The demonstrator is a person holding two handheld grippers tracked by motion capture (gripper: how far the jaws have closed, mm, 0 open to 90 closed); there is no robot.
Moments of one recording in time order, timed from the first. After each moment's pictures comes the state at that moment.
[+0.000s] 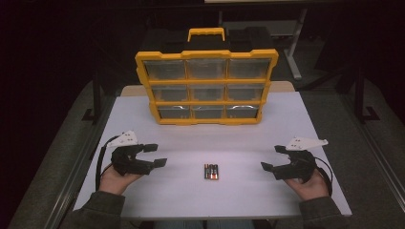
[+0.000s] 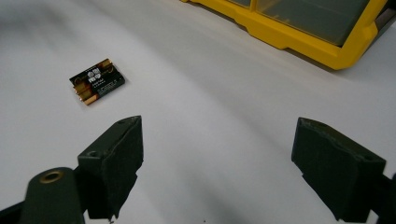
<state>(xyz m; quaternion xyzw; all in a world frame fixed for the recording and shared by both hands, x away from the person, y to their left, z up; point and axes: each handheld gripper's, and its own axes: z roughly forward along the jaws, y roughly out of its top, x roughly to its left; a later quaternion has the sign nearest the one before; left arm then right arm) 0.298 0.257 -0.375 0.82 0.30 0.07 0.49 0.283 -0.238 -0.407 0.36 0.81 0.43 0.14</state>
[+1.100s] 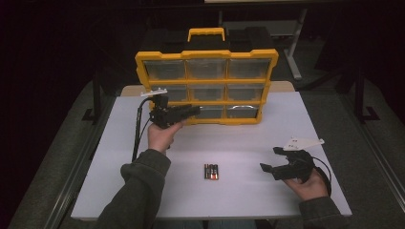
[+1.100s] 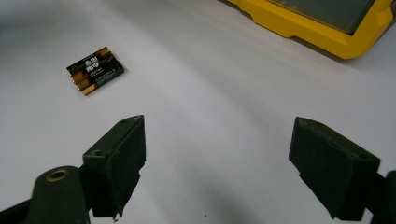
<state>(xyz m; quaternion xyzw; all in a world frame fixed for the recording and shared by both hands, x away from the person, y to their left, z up) 0.406 0.165 -0.340 0.68 0.43 0.00 0.59 0.286 -0.236 -0.412 0.36 0.82 0.42 0.13</state>
